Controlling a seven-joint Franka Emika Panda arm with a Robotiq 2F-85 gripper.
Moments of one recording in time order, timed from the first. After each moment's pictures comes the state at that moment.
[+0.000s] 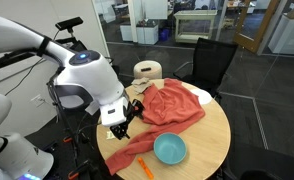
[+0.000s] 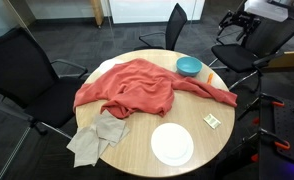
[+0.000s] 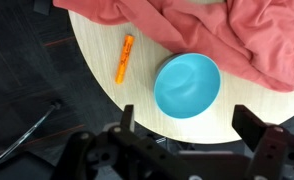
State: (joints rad) arm -0.36 -0.16 -0.09 -2.59 0.12 2.68 0.67
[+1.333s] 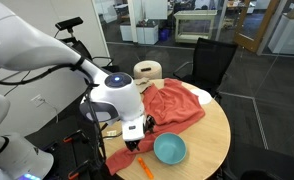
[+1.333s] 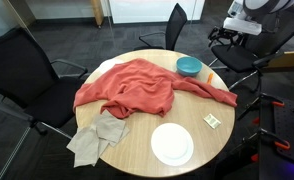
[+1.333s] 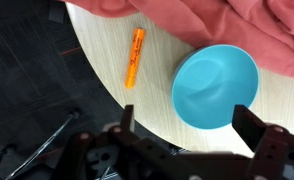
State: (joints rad) arm -0.30 0.13 -0.18 -2.44 0.13 2.72 0.71
